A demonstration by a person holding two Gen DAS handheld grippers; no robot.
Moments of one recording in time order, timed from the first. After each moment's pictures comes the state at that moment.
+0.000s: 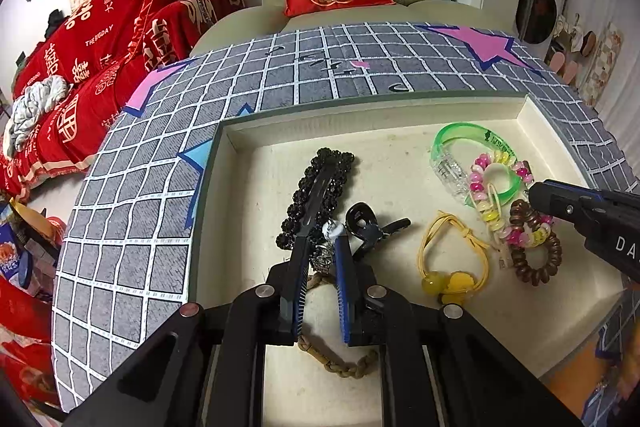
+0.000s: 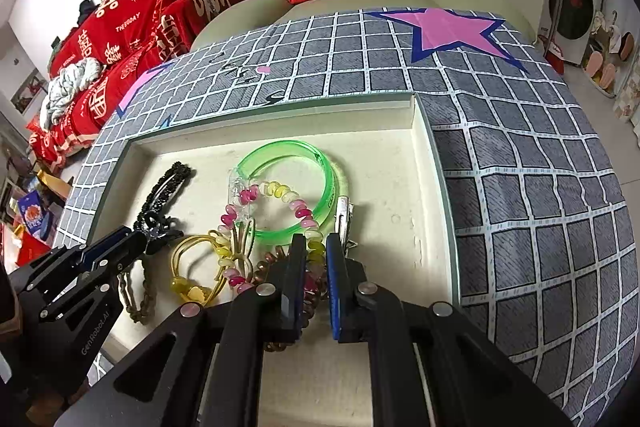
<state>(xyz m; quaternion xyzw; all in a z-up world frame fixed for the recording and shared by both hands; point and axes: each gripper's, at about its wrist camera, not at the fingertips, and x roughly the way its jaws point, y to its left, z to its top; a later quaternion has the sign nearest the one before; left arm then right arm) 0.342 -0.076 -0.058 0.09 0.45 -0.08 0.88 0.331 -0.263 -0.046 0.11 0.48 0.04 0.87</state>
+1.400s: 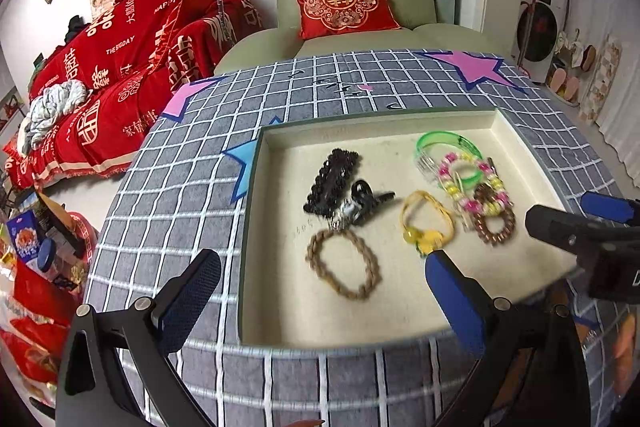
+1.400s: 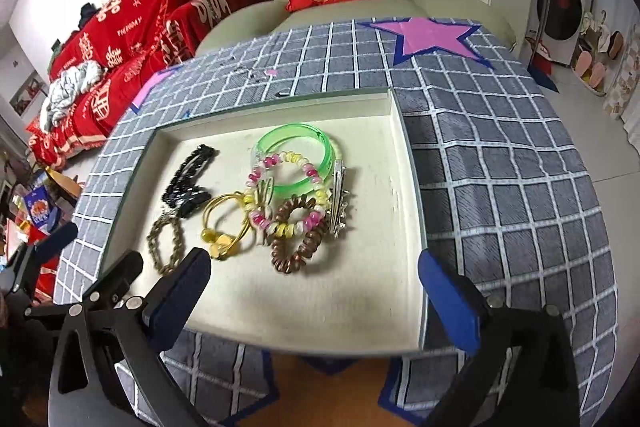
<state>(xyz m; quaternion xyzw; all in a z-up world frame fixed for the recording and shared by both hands) 0.276 -0.060 -0.017 0.08 0.42 -0.06 0.90 0.271 -0.260 -0.012 0.11 0.47 0.03 0.88</state>
